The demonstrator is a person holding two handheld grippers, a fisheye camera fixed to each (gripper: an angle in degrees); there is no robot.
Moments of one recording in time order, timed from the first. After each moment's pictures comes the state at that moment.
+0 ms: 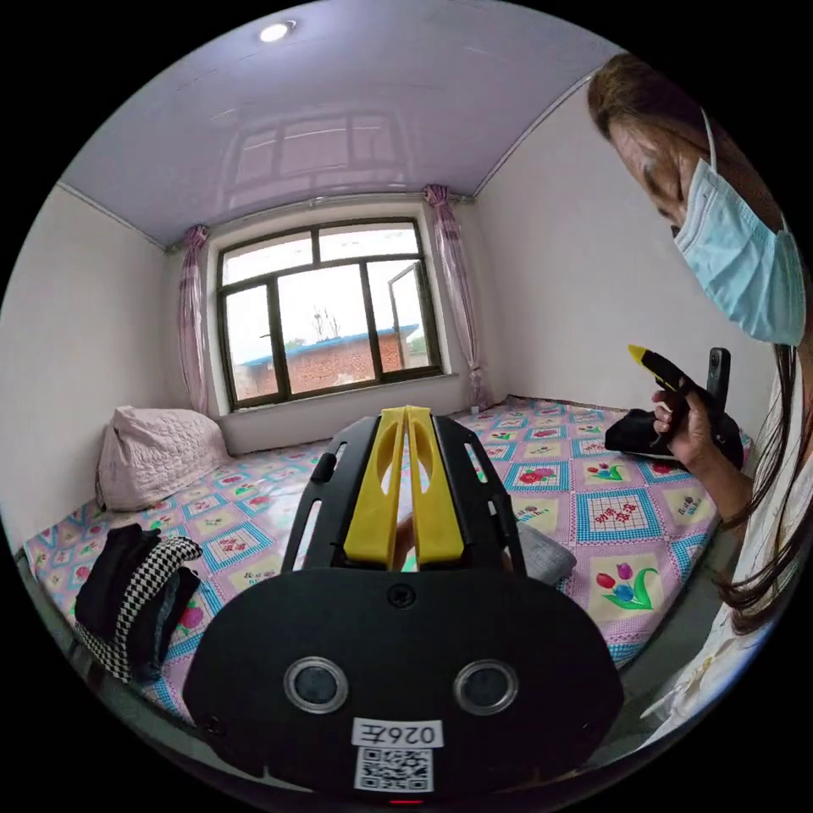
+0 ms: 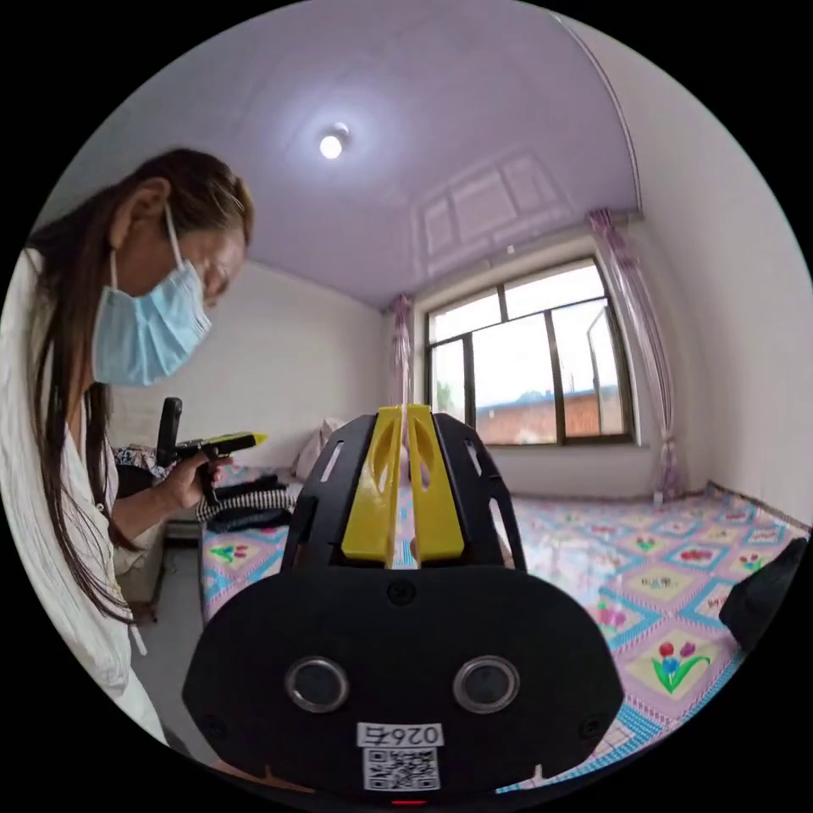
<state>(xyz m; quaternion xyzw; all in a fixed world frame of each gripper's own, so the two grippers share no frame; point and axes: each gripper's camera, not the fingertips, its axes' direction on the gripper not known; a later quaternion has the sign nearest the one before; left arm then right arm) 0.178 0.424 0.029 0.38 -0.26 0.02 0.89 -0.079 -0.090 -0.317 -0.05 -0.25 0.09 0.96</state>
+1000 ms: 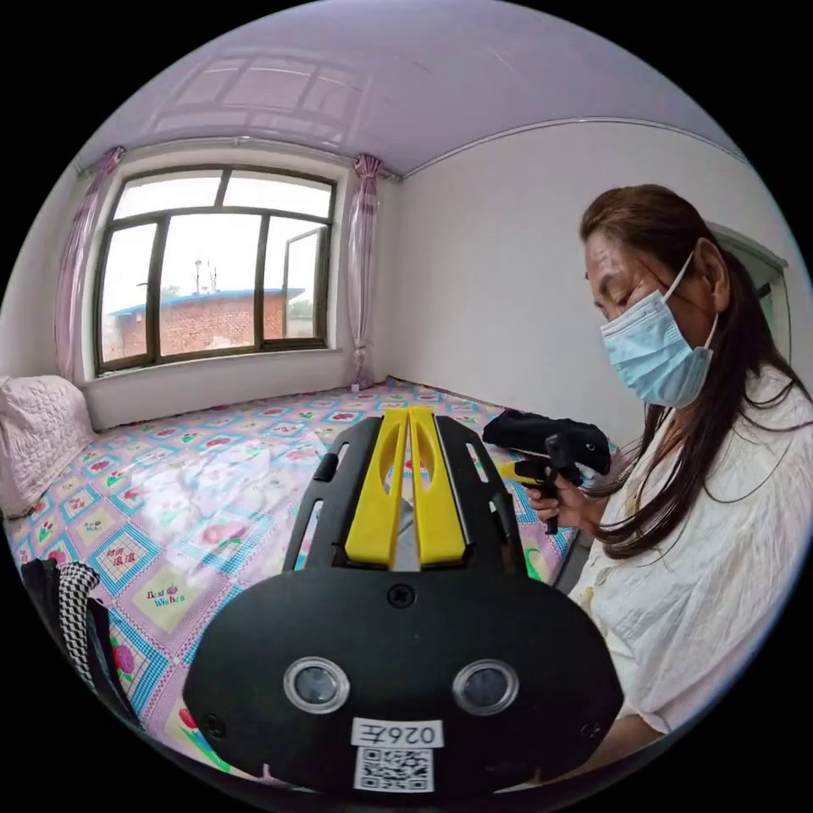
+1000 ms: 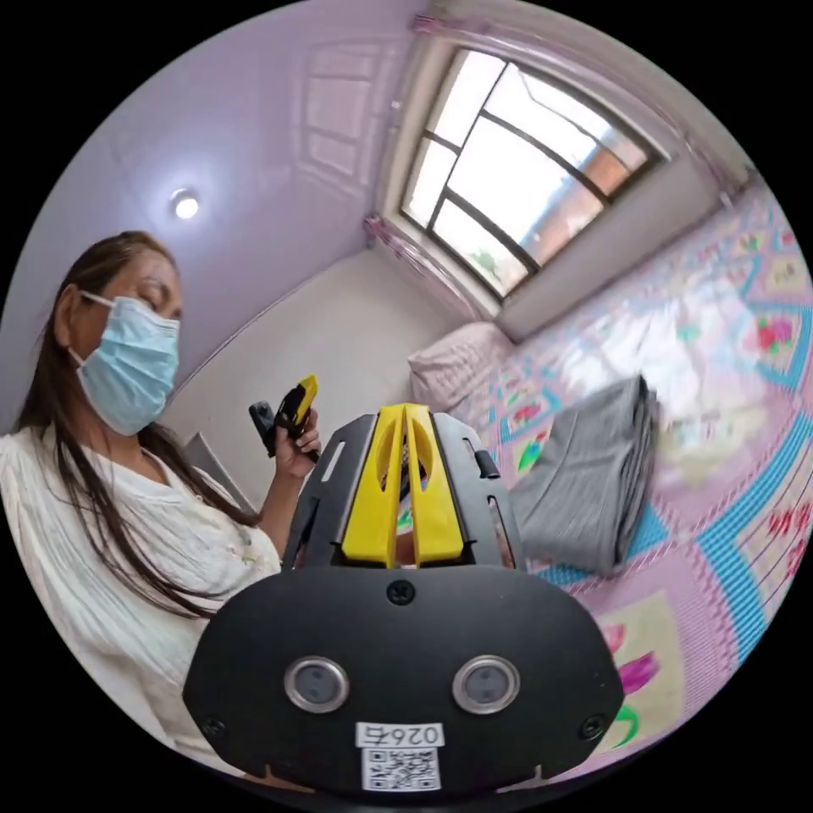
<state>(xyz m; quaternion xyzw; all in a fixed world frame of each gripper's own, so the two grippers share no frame) 0.082 0.389 -0.002 0.31 0.03 0.04 0.95 0.041 0.125 -0.181 -0.30 -0.40 0.40 0.76</state>
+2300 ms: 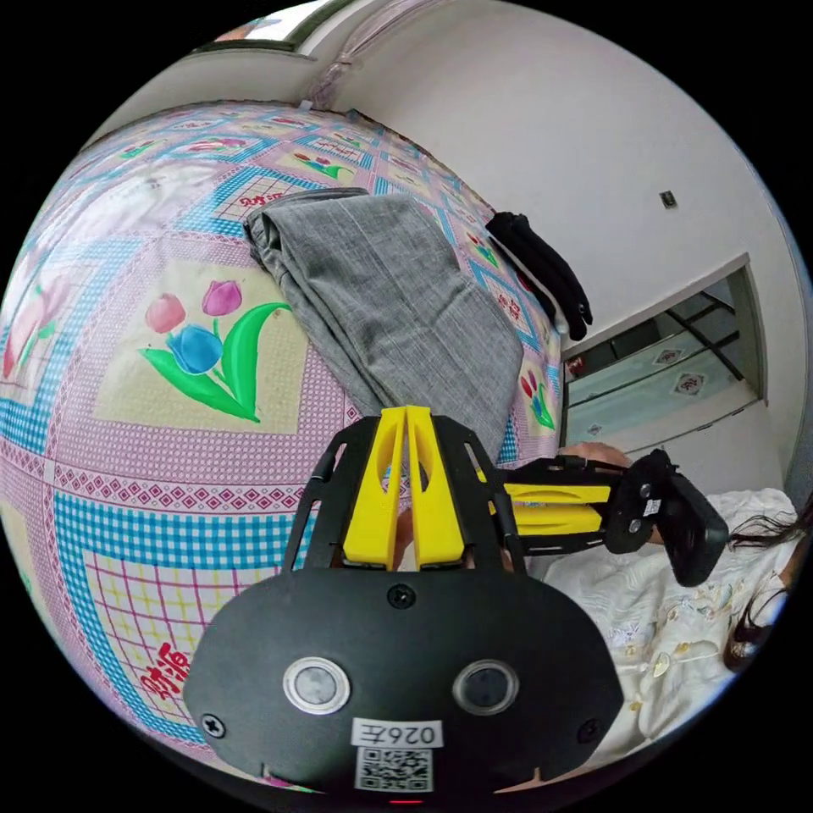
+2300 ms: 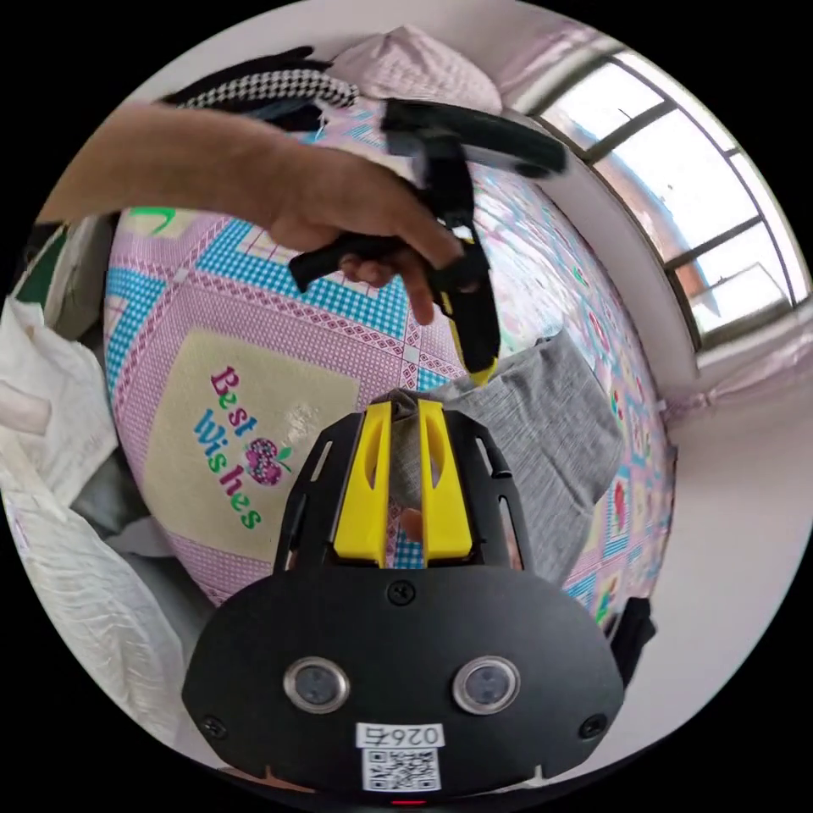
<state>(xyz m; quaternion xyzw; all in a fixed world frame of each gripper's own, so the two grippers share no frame) -0.240 0.235 0.328 -0.15 0.23 0.01 0.96 -0.495 0.404 0.006 -0.60 -0.20 -0.31 0.71</state>
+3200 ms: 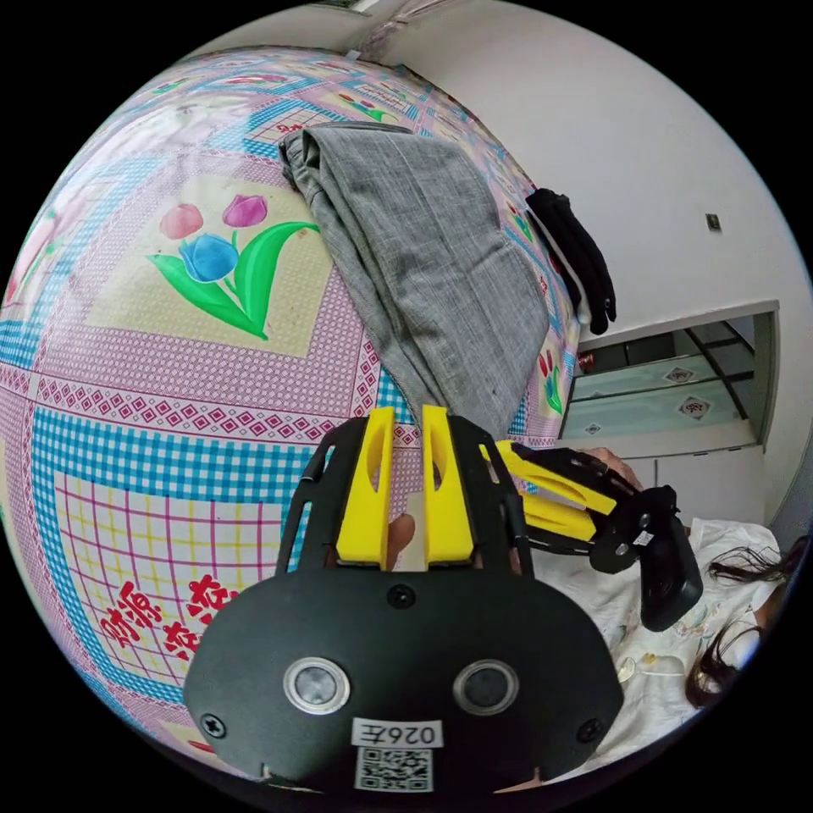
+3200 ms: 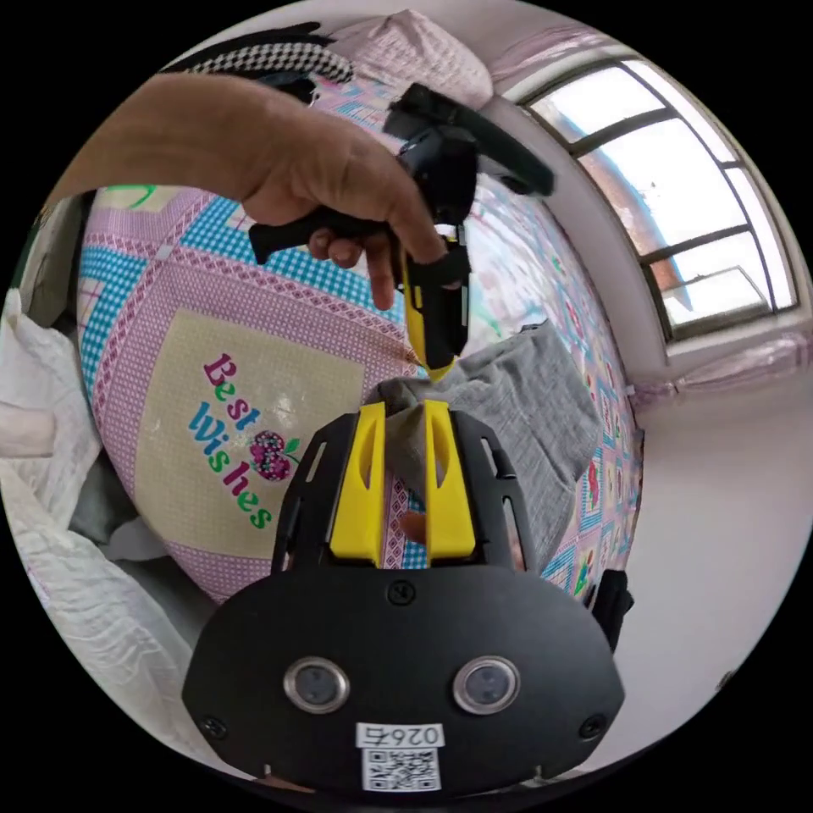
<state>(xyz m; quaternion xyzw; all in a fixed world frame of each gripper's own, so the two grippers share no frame) -0.298 0.224 0.320 -0.22 0.24 -0.06 0.94 -0.591 0.477 -0.031 -0.62 -0.14 -0.35 0.69</state>
